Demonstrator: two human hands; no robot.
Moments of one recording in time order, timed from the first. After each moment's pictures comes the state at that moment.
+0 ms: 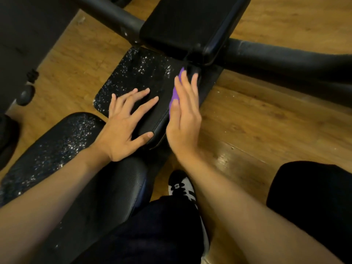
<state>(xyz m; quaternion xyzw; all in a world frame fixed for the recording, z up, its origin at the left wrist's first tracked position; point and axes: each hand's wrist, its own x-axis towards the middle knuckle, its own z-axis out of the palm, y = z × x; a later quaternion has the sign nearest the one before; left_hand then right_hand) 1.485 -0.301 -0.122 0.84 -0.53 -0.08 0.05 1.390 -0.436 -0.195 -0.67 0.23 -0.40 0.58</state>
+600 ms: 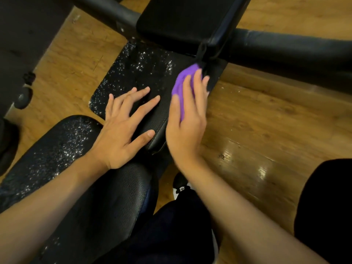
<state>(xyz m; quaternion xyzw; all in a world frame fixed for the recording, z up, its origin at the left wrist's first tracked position) 1.488 -0.301 -0.125 0.84 -0.53 -0.07 0.07 1.403 -0.422 -0.197 -0.65 0.30 -0.44 0.54</state>
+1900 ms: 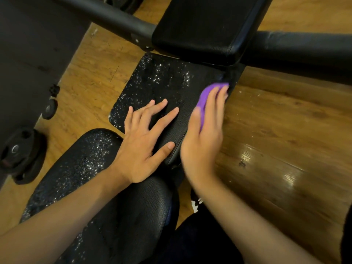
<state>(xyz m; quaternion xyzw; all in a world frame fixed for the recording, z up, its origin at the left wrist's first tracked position) 1.490 -0.305 -0.126 0.85 -0.52 -0.07 0.05 1.407 -0.414 -0.187 -0.59 0.35 -0.39 0.62</state>
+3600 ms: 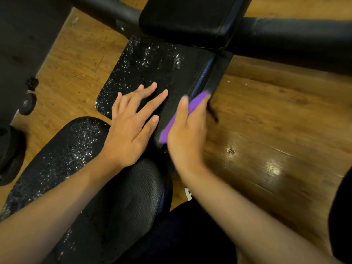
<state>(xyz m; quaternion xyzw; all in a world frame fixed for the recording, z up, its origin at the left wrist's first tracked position) 1.491 -0.300 -0.130 0.86 -0.50 -0.06 0.10 1.394 -0.405 -0.165 -0.51 0.42 -0.24 0.71</state>
